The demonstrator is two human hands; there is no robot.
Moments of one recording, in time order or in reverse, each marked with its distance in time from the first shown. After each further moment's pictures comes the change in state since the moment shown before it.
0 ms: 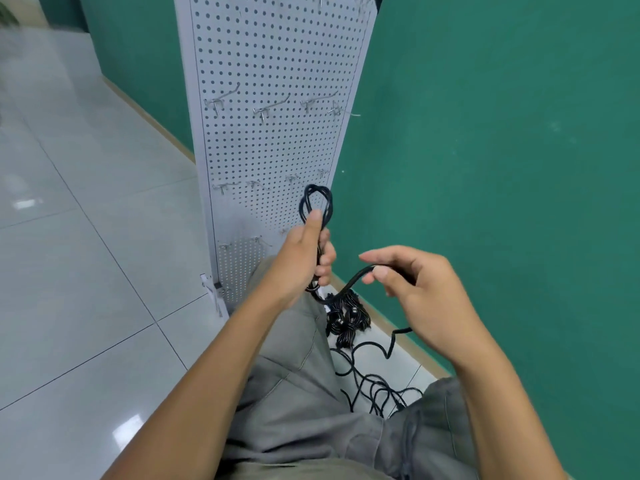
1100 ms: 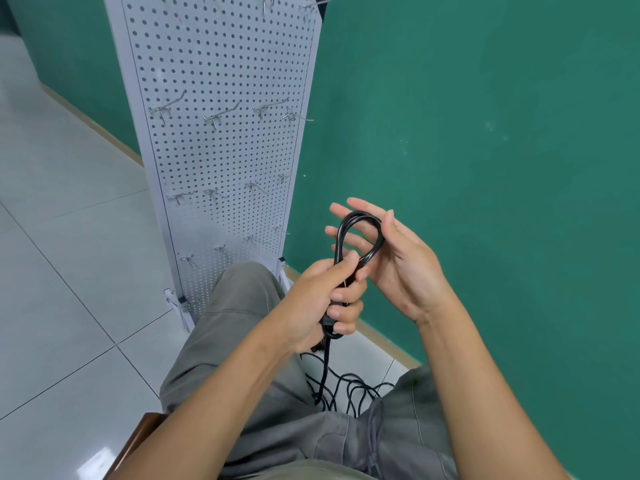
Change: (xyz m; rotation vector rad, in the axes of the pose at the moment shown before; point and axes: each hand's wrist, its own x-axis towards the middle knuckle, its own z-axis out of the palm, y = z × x) left_hand -0.038 0.003 0.065 -0.435 -0.528 -0.196; right_hand 0.028 0.012 -0.028 0.805 -0.013 0.085
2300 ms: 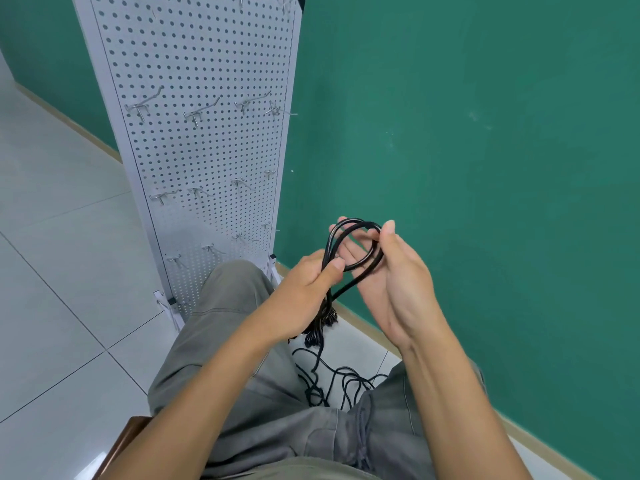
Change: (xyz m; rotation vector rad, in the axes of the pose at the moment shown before) left_hand 0.004 -0.003 -0.012 0.944 0.248 0.151; right_hand -0.031 0.005 0.024 0.300 0.344 -0.036
